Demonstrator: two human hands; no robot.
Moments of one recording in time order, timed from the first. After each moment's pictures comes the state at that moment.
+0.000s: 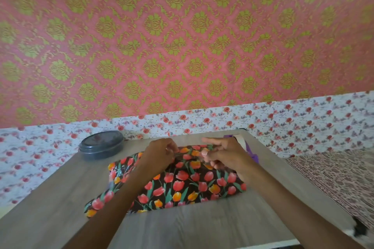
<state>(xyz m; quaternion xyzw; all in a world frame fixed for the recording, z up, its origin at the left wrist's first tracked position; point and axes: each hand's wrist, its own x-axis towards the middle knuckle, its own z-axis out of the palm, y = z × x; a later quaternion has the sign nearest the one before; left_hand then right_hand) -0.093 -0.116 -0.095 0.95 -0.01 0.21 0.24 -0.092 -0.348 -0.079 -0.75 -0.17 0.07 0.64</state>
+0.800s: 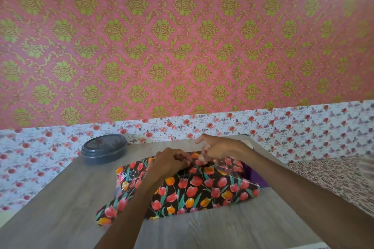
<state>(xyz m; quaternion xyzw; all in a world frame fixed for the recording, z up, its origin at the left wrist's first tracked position) -0.088 -0.094 -0.105 0.93 -0.04 0.11 0.36 -0.049 -0.285 -0.041 -0.91 -0.21 0.18 0.29</state>
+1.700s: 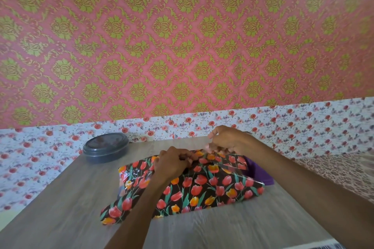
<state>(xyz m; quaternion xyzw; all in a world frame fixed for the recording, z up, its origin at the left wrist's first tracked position) -0.081 -0.093 -0.117 0.94 -0.03 0.15 0.31 -0.051 -0.287 -0.030 -0.89 -0.11 0.14 0.42</state>
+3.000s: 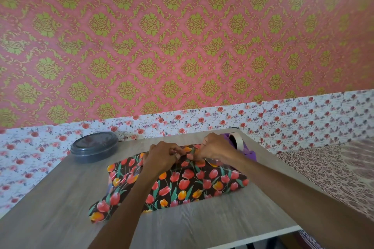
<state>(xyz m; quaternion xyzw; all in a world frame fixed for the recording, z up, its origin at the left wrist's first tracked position) -0.080 -0.100 -0.112 0.95 -0.02 0.14 0.29 -0.050 -0.290 -0.076 -0.94 -0.07 0.06 0.32</state>
